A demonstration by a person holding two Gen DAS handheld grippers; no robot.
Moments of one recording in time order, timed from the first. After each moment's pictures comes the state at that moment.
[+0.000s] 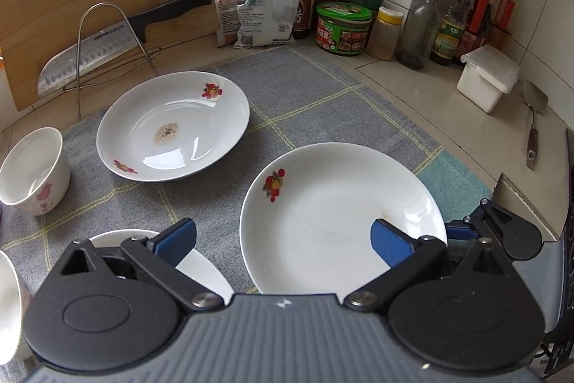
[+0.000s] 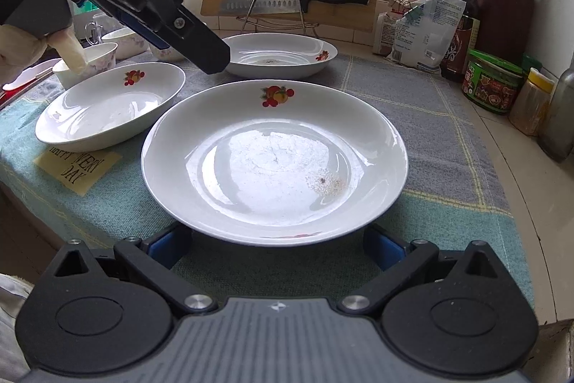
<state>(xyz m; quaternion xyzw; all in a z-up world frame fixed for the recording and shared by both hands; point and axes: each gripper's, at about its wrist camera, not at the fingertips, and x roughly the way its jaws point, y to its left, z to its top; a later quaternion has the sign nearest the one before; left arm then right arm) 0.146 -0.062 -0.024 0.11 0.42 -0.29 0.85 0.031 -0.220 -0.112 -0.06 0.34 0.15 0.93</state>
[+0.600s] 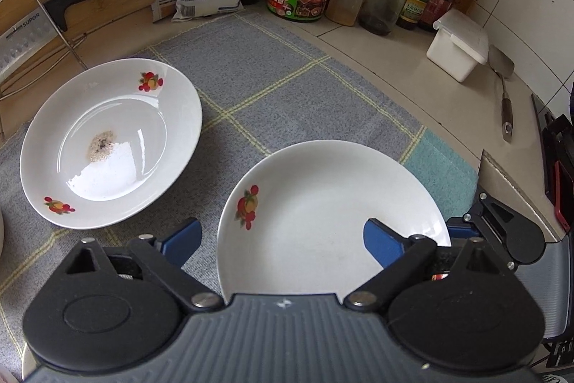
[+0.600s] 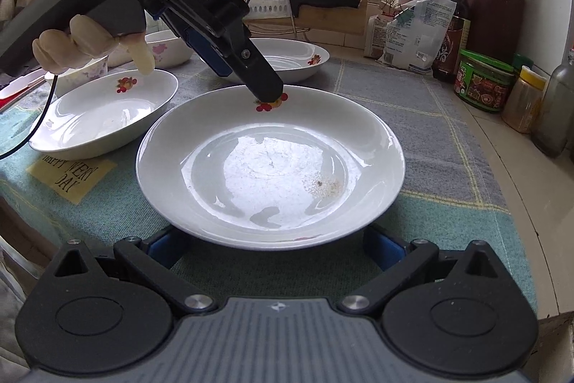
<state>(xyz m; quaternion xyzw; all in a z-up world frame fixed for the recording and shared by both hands) 0.207 -0.089 -0.049 0.12 0.48 -0.38 0.78 0.034 -0.220 -0.113 -0.06 0.33 0.14 0.93</state>
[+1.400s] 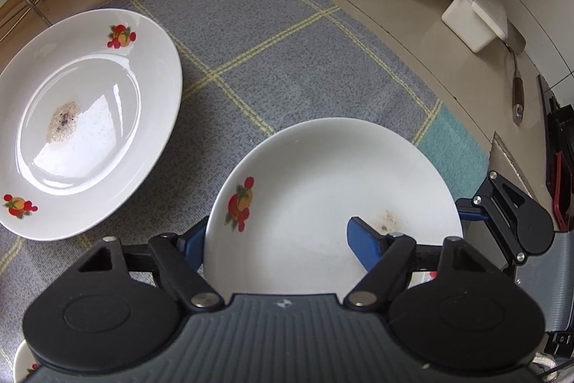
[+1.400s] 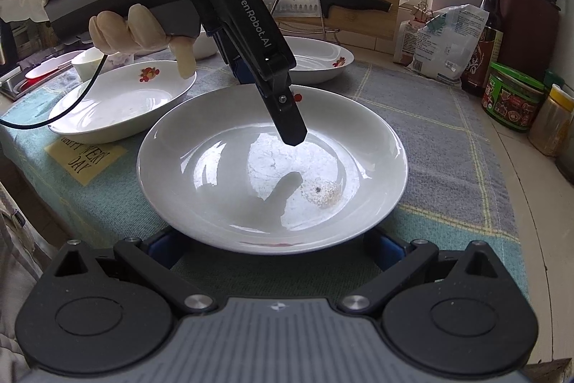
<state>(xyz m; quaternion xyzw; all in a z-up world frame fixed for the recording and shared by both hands) 0.236 -0.117 -0.075 0.14 0.56 -0.38 0.72 0.043 -0.236 -0.112 -0.08 0.33 0.20 0.92</state>
